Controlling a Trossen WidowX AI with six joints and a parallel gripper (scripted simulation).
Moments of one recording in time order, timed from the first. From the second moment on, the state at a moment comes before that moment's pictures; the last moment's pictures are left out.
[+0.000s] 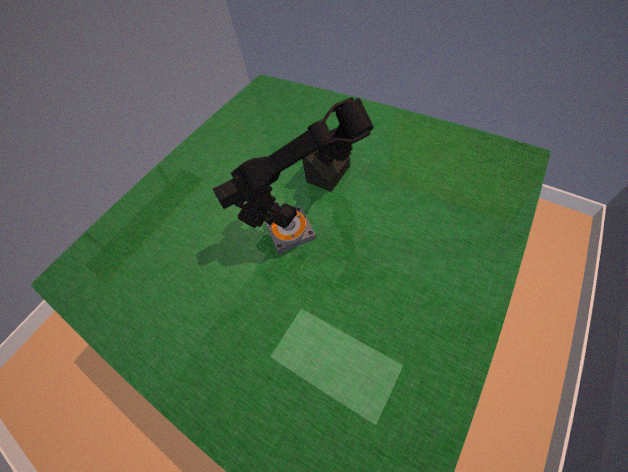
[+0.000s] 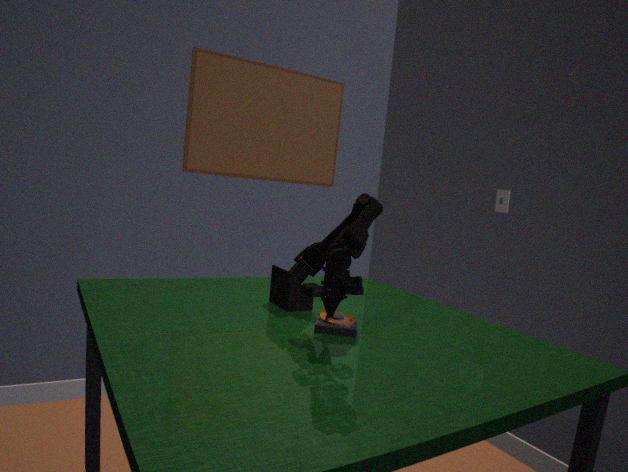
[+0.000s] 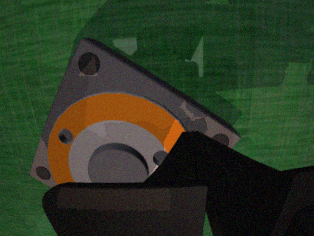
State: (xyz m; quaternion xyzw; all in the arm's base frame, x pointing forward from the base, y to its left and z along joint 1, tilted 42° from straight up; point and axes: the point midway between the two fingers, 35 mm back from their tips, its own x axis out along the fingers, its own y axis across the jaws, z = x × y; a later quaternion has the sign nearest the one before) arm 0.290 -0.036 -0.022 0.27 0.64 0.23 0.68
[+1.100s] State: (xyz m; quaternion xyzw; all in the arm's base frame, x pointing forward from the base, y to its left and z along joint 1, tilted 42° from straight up) arm 0.261 -0.040 -0.027 0.28 0.64 0.23 0.68
